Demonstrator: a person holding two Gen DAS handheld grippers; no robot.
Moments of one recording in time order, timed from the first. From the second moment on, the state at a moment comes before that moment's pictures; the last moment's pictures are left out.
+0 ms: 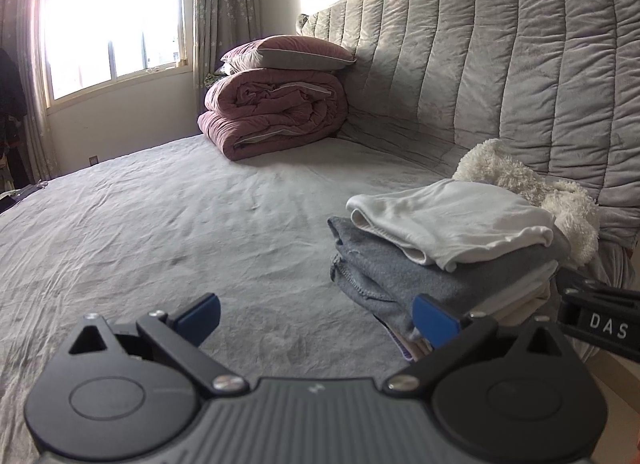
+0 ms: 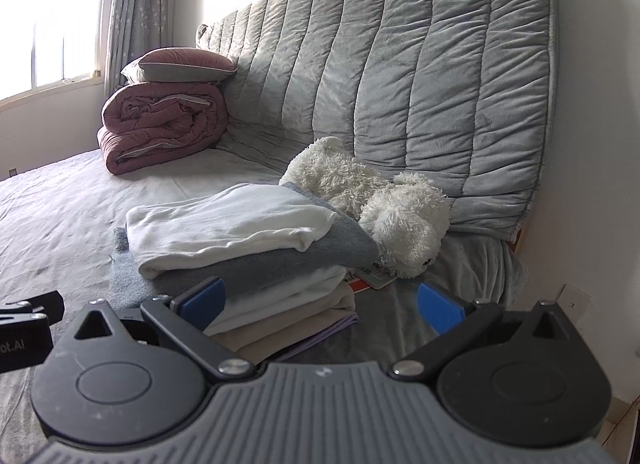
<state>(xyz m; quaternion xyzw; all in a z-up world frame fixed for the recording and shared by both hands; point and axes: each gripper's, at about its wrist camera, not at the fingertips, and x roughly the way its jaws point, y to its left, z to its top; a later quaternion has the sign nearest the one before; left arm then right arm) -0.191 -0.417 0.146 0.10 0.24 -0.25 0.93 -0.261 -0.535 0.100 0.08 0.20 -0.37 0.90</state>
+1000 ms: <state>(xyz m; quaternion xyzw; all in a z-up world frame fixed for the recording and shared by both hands) -0.199 -0.425 0.140 0.11 0.25 -0.28 0.92 -0.262 -0.535 0.102 0.07 0.19 -0.36 0.91</state>
